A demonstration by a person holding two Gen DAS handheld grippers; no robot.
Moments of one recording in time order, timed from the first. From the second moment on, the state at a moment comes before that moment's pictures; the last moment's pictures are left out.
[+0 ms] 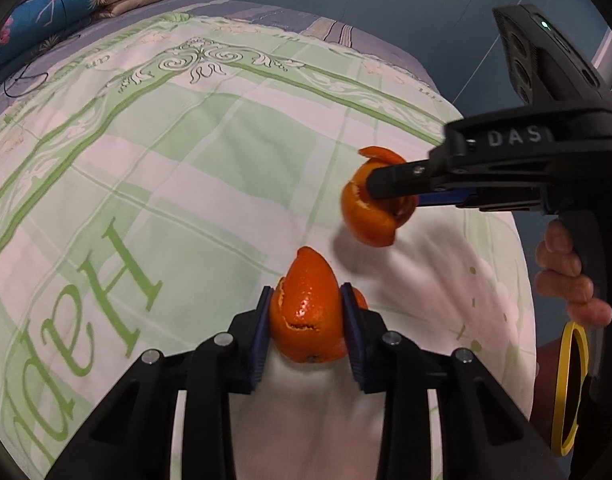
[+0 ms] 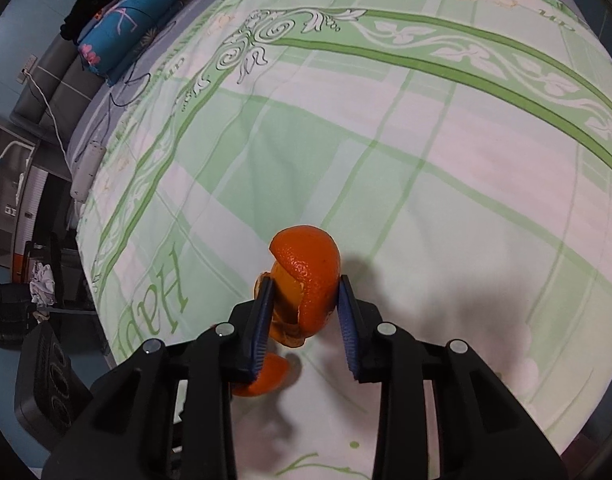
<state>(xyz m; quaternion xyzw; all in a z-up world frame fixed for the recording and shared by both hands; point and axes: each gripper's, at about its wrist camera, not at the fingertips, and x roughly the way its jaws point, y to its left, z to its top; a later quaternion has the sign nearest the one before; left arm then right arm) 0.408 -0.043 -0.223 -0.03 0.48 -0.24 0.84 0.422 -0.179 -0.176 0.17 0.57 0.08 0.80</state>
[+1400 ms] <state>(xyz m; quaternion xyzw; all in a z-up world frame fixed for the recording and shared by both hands) 0.171 -0.085 -0.025 0.04 0.29 -0.35 0.89 0.143 -0.294 -0.040 0.21 0.41 0.08 0.89</state>
